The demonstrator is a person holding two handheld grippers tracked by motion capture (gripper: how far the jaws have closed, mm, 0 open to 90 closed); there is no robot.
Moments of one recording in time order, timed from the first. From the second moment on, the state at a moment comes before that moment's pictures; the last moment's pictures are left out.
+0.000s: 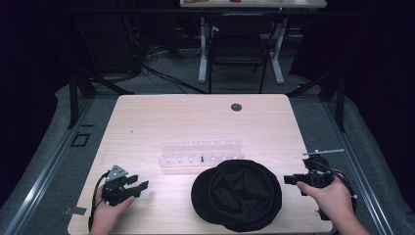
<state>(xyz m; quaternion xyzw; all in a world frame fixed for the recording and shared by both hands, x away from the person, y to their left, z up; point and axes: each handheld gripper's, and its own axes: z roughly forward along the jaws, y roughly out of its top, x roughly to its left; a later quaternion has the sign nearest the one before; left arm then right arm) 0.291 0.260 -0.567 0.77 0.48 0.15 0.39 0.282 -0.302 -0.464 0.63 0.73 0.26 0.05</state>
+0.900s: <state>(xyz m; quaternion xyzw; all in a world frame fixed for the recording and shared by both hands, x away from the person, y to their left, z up) 0.292 0.261 -0.567 0.77 0.48 0.15 0.39 0.308 -0.272 -0.486 0.63 0.76 0.17 -0.03</state>
